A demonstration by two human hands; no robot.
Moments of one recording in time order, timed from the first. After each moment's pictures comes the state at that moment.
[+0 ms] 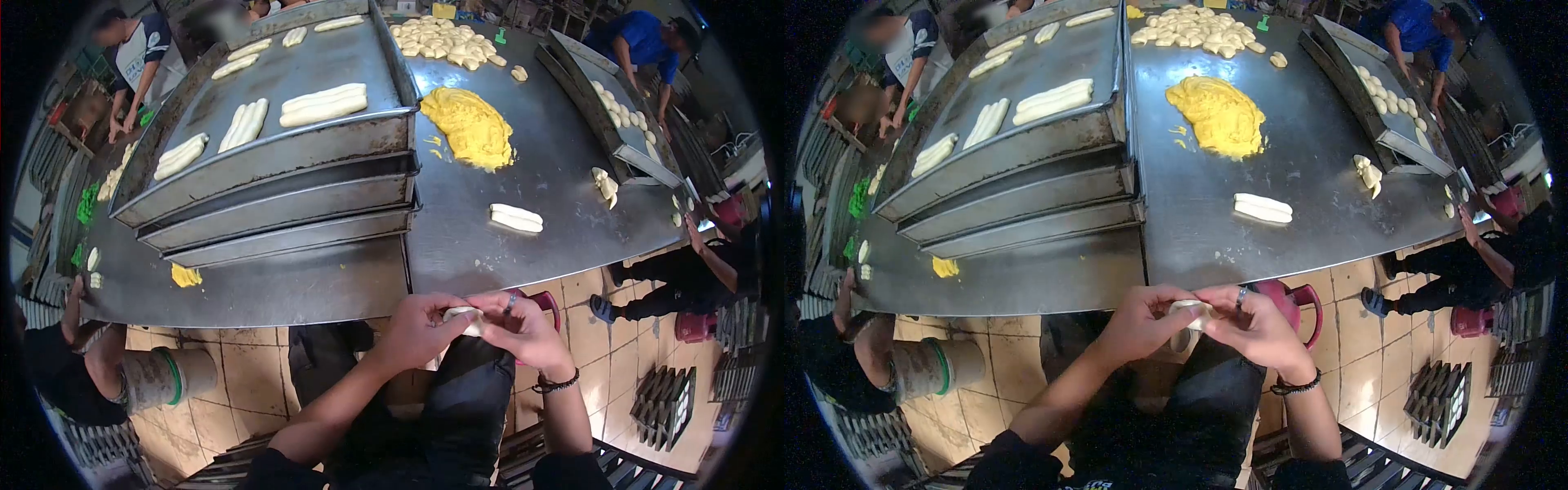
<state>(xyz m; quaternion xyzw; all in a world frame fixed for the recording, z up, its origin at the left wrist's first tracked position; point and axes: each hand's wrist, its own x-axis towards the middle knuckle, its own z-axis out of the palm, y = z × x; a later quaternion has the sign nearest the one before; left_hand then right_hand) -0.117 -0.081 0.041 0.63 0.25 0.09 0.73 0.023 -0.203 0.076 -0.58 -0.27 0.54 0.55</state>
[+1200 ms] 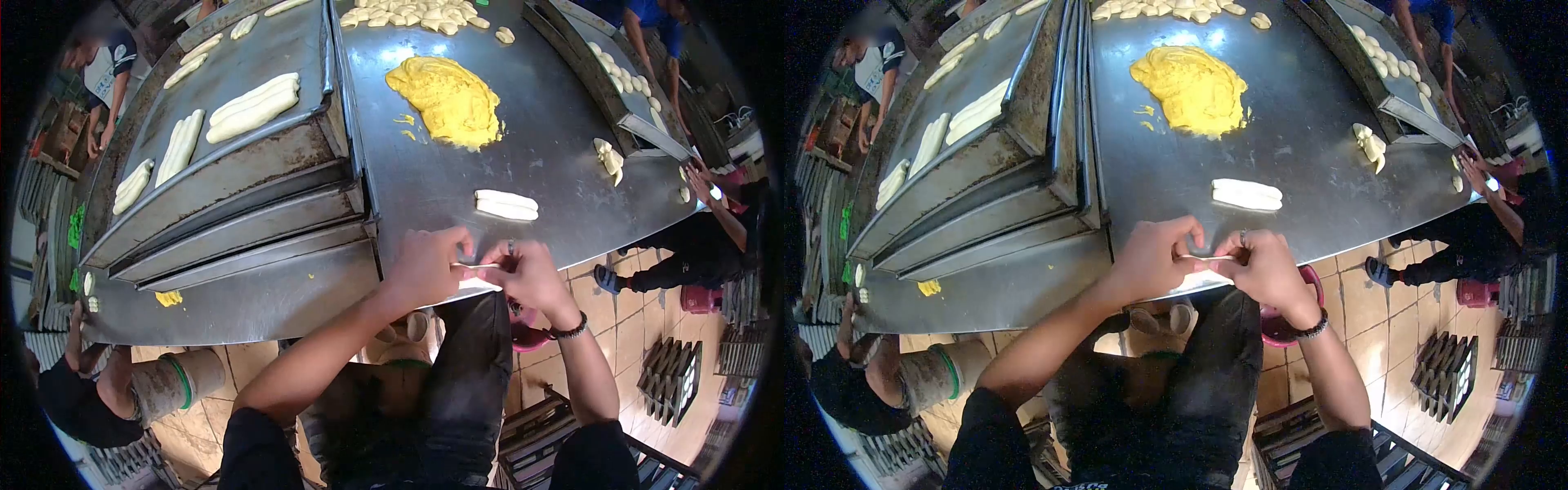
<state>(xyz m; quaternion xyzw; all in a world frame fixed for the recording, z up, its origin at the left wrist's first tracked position) -0.026 -0.029 0.028 0.84 0.16 0.06 0.52 0.105 -0.170 0.043 -0.77 -0.41 0.35 0.35</state>
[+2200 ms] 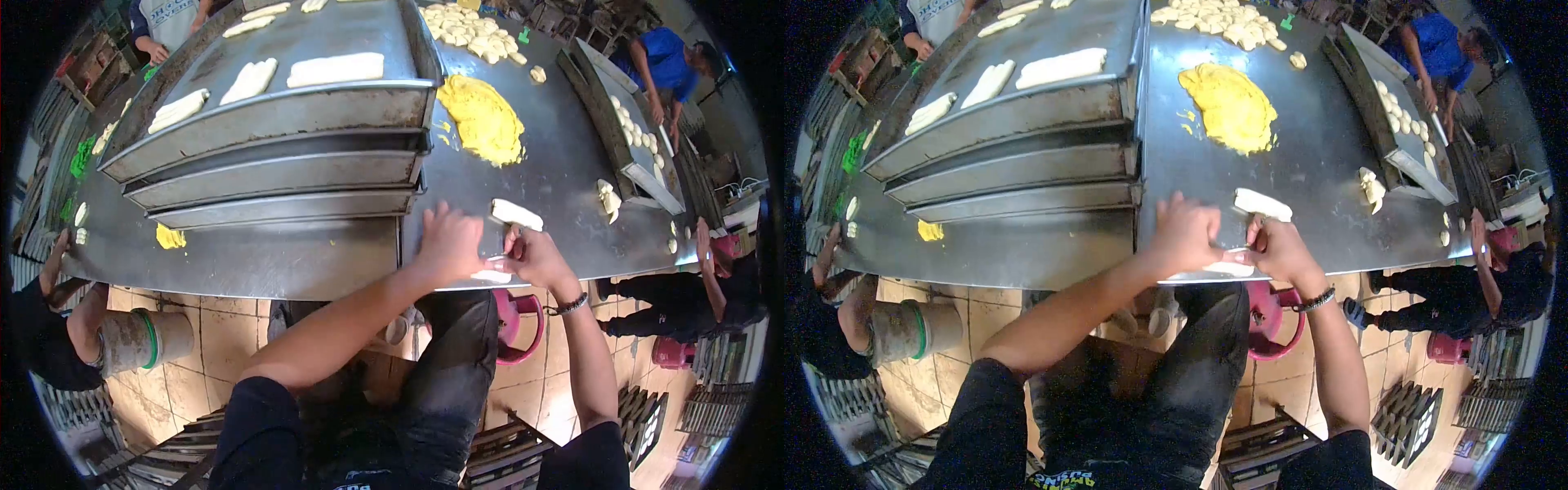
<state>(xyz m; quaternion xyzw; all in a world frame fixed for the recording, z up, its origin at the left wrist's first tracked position) -0.014 -0.043 0.009 0.92 0.25 0.07 0.29 0.140 -0.156 0.039 -0.77 -0.52 0.29 0.23</state>
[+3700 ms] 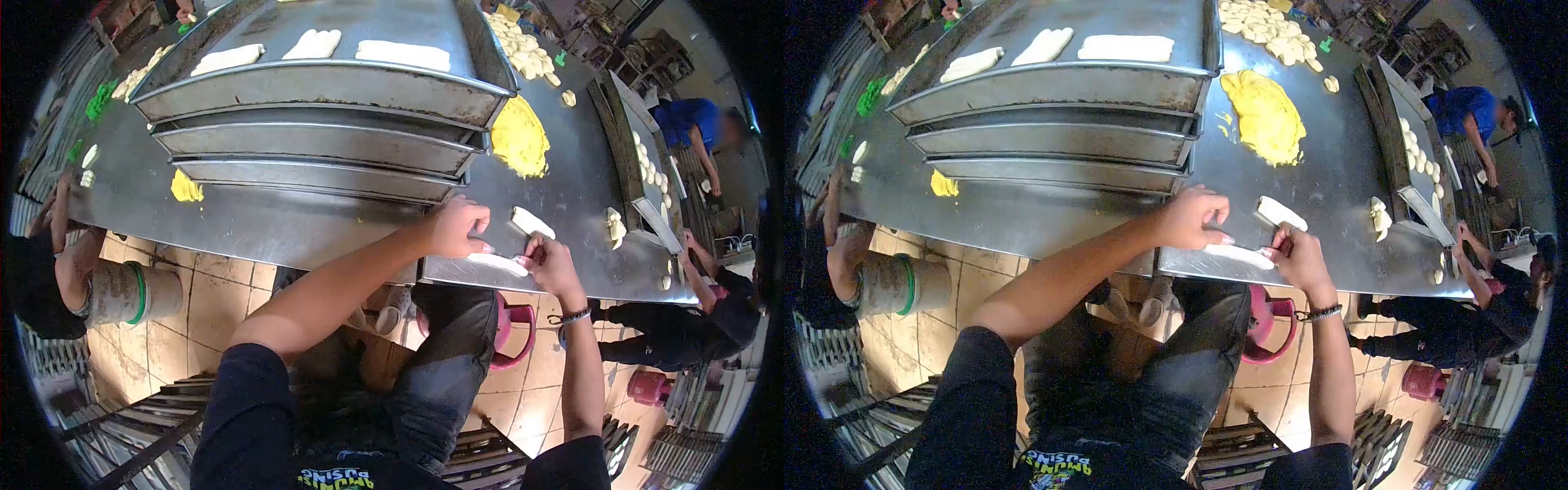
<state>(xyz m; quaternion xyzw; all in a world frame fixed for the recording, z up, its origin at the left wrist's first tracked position) -0.031 0.003 -0.026 0.84 0.03 0.29 0.45 0.150 -0.160 0.032 -0.79 -0.50 0.26 0.23</state>
